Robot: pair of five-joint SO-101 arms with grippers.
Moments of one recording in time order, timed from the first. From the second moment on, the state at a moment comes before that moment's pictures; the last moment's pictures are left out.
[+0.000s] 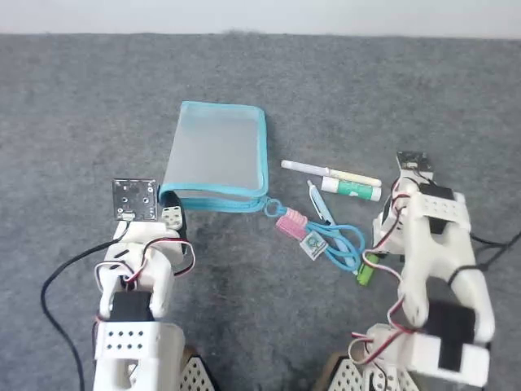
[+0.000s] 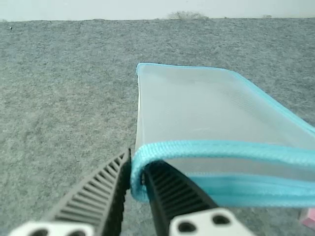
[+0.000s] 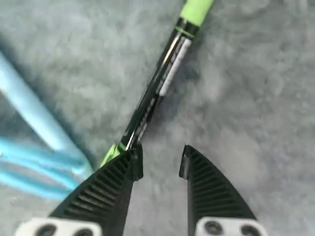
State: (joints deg) left arm -7.9 -79.6 89.5 33.1 3.8; right arm 8.5 -6.6 42.6 63.0 6.0
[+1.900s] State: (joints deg) left arm -7.9 -79.6 89.5 33.1 3.8; right arm -26.7 -51.2 40.9 87.2 21.7
